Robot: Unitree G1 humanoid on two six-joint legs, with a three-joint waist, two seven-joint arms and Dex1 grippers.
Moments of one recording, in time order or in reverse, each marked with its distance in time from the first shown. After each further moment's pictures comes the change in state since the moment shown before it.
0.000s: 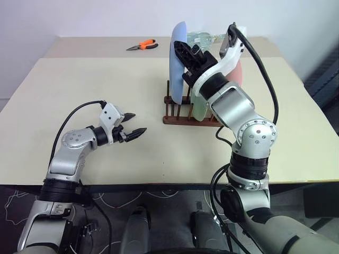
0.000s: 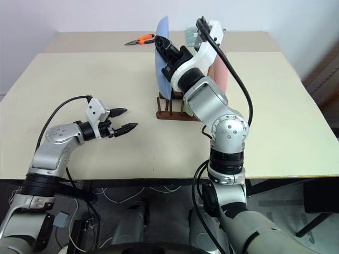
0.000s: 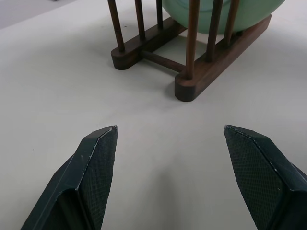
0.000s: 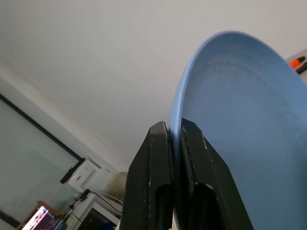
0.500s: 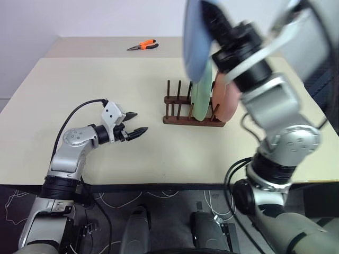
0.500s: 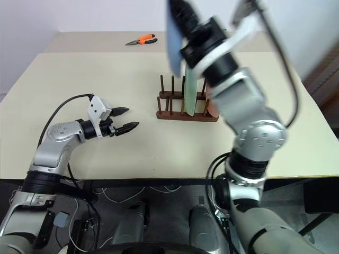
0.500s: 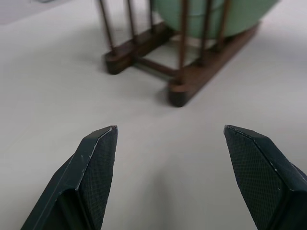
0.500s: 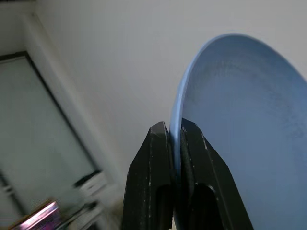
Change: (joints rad) left arm -0.029 0.001 -0.003 0.031 -0.005 -0.001 -0.014; right arm -0.004 -0.108 -0.032 -0.229 0.111 0.056 0.067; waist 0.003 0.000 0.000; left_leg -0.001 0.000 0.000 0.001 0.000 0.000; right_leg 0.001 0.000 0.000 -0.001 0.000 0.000
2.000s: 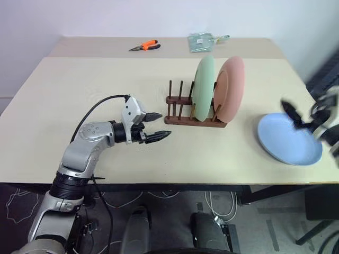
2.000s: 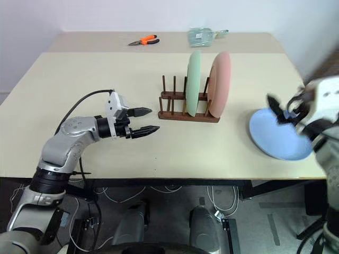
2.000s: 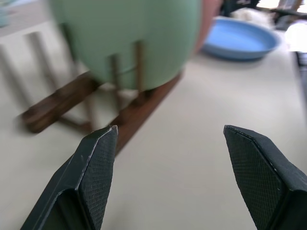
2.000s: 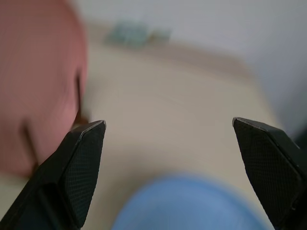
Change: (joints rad) left arm -0.067 -0.076 -0.113 -0.252 -0.119 0.238 -0.082; right arm 0.813 -0.717 -0.272 -0.009 -0.722 -0.043 0.593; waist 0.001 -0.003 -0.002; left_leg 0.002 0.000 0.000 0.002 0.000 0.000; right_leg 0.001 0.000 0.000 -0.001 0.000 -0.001
